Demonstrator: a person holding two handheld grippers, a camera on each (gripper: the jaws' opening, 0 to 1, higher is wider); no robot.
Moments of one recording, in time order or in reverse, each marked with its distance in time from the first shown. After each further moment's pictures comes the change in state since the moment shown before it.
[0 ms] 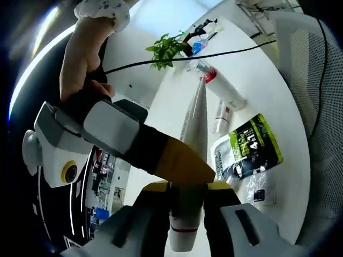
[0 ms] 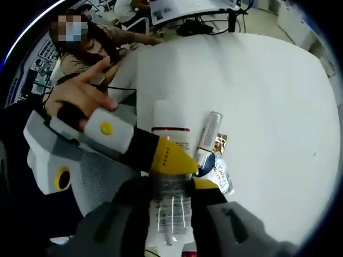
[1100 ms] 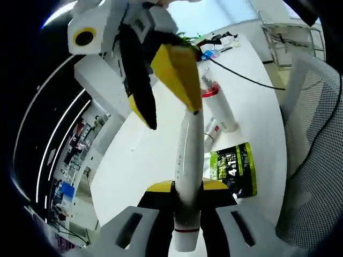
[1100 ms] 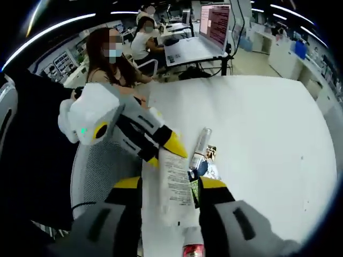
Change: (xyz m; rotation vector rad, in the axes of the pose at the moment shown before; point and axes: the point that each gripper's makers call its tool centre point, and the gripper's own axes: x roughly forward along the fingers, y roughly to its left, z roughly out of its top) left arm 0.011 -0.021 0.011 -0.327 -0.047 -0.142; right arm -0.063 0.025 -0.045 -0.101 -0.443 -0.077
